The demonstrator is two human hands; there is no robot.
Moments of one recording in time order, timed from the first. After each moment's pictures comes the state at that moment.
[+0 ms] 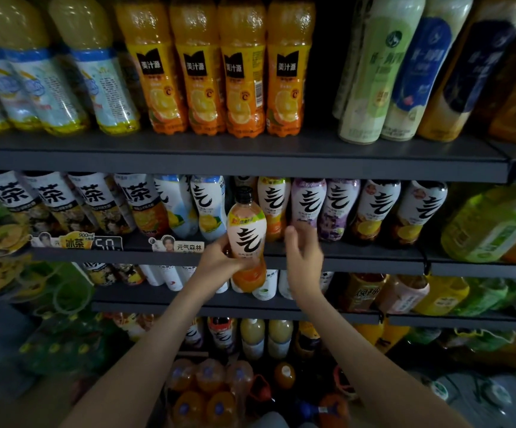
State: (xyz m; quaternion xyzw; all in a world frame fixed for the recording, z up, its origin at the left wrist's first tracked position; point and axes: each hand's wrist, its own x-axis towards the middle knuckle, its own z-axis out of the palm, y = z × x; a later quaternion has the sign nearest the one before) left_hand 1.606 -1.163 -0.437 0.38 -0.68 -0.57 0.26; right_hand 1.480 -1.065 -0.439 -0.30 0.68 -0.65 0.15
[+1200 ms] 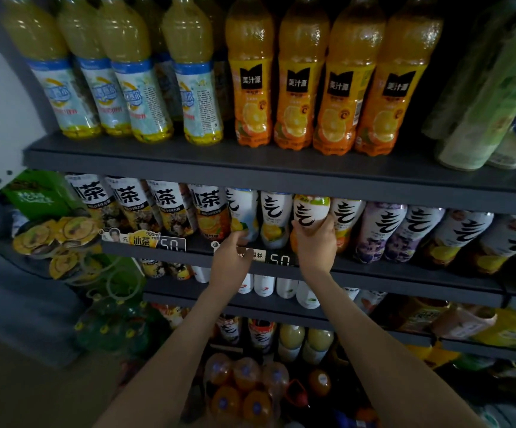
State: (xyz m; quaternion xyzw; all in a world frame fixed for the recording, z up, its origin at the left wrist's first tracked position) left_hand 1.681 -1.239 -0.447 0.47 -0.76 -0.35 0.29; right_hand 1.527 -1.187 -0.433 -0.26 0.81 -0.52 0.07
